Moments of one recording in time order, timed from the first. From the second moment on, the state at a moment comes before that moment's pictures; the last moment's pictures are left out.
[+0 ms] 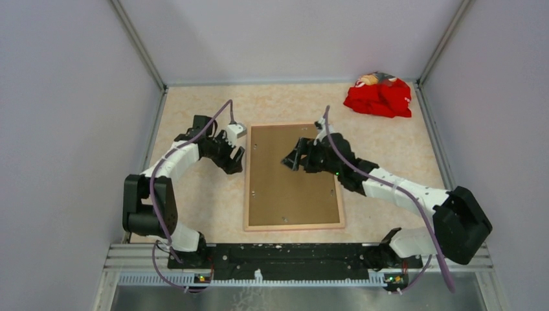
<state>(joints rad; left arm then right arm) -0.11 1.50 0.99 -0.55 0.52 0.56 0.70 1.29 0.79 0.07 -0.09 0.74</state>
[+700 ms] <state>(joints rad) -0.10 1.78 1.05 -0.57 0.68 0.51 0.98 1.77 0.85 0.41 -0.16 0.68</state>
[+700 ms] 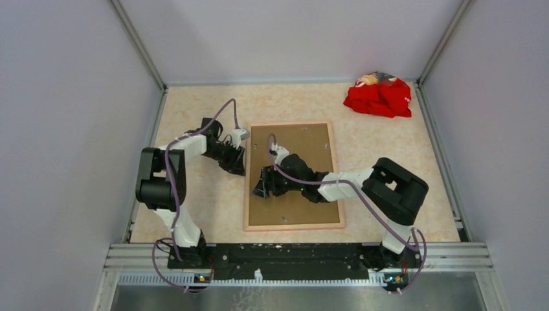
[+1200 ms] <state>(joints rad) -0.10 1.79 1.09 -0.64 0.79 0.51 1.00 1.88 0.93 0.44 -0.21 0.66</state>
